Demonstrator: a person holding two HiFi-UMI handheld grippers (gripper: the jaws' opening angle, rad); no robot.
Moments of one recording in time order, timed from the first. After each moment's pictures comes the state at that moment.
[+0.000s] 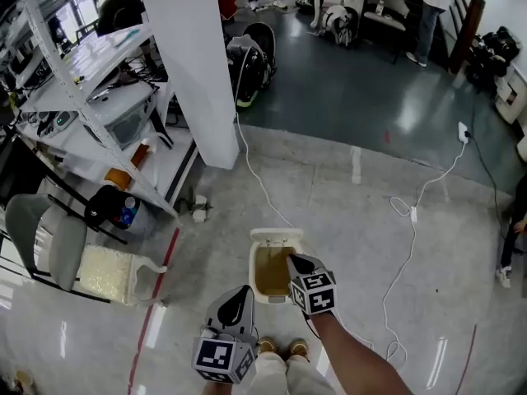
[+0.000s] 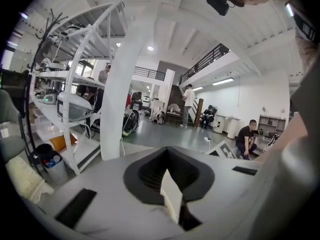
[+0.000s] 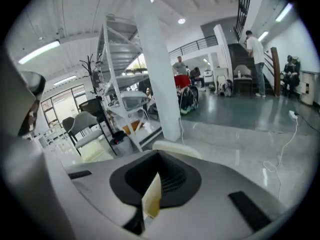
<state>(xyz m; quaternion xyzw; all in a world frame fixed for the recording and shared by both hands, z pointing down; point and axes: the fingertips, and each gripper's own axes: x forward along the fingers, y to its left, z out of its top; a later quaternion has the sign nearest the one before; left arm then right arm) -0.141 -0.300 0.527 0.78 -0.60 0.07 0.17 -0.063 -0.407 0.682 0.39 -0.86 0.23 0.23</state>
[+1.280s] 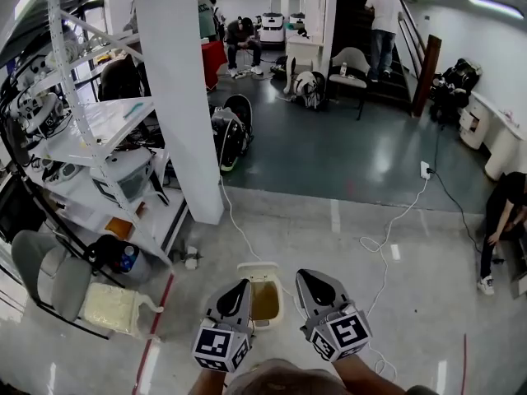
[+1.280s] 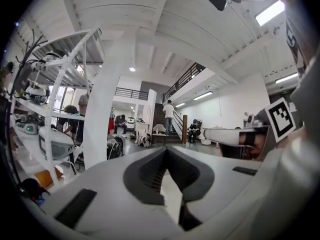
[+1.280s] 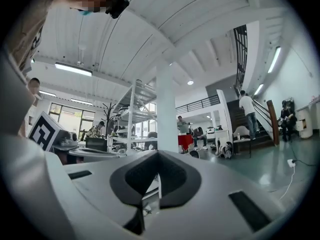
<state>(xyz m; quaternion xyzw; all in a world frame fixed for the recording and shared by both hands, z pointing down) -0.086 -0.277 0.344 0.83 -0.55 0.01 0.04 0.024 -0.296 0.317 0.43 -0.90 0.01 -0.02</state>
